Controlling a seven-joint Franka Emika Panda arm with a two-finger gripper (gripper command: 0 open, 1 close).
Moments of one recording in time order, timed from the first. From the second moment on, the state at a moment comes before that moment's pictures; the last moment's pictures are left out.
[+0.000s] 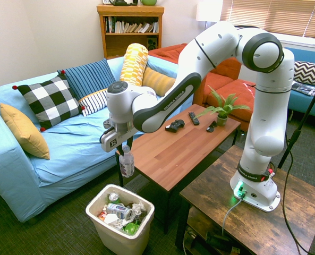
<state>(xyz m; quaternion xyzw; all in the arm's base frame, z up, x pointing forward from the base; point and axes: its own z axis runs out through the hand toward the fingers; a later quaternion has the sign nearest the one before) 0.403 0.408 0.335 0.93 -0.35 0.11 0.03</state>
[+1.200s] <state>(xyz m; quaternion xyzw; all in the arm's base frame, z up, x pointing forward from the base) 0.423 0.449 0.294 0.93 -0.35 0.09 0.04</state>
